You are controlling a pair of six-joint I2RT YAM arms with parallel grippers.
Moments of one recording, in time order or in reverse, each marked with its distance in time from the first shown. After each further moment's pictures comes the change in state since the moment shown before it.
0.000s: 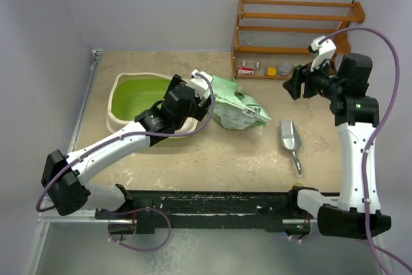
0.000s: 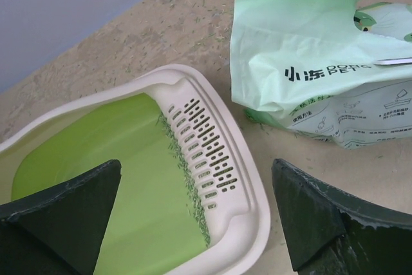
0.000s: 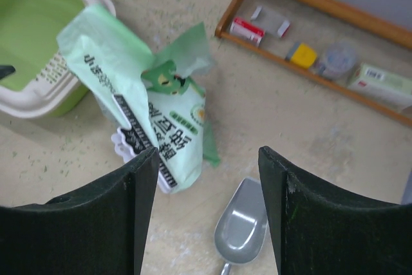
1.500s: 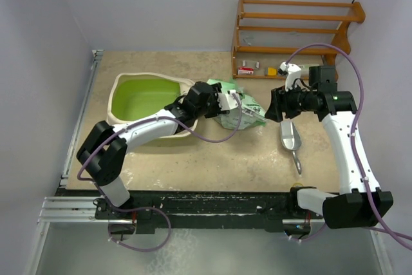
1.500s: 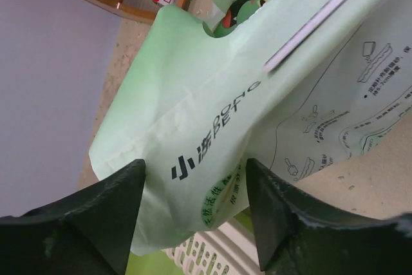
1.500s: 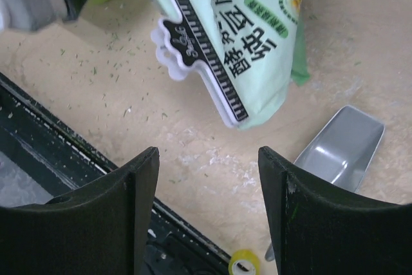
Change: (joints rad) left arm 0.057 0.338 0.024 0.297 0.430 0.613; right arm 0.148 0.097 -0.089 -0.203 0.003 -0.011
